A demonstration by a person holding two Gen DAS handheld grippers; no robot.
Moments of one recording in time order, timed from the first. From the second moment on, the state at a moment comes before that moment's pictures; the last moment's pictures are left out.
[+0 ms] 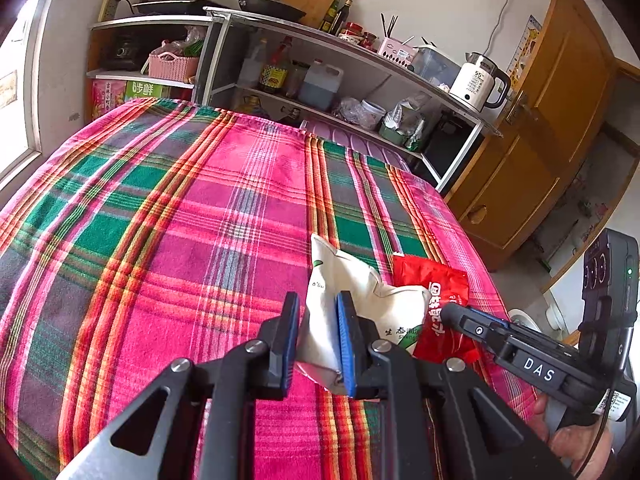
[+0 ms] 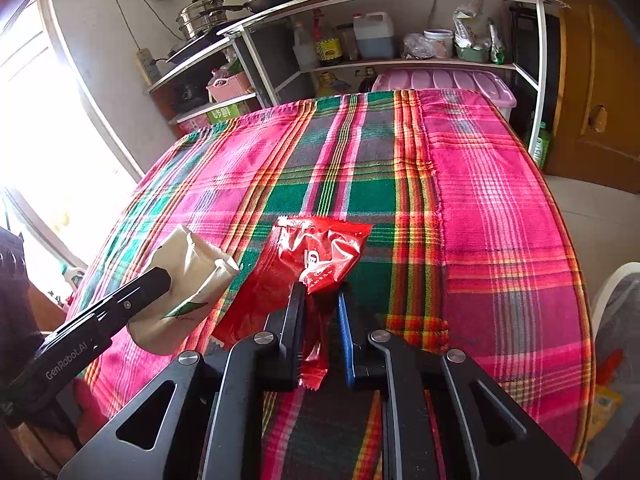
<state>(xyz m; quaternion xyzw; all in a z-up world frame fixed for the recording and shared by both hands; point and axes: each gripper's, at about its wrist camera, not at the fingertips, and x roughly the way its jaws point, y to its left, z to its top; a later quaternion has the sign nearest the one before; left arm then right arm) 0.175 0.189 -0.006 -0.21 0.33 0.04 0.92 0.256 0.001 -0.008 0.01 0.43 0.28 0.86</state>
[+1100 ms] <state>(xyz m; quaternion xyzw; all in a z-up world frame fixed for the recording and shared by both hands) 0.159 0.044 0.041 -0.13 0.33 -0.05 0.94 0.189 -0.168 0.034 0.06 0.37 0.21 0.90</state>
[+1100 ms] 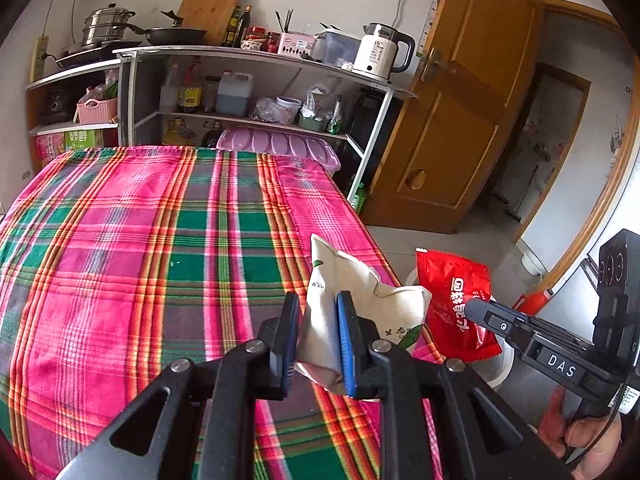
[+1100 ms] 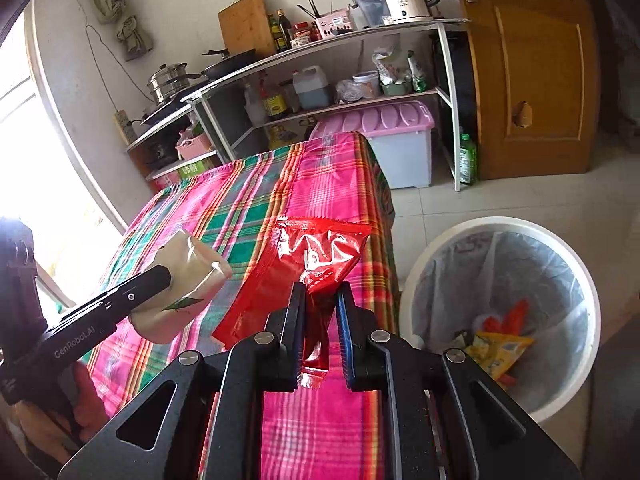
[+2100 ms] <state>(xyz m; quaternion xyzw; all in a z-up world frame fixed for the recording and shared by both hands) 0.230 -0.108 0.019 -0.06 0.37 -0.16 0.91 0.199 -0.315 0.002 0.13 0.38 0.10 0.91</state>
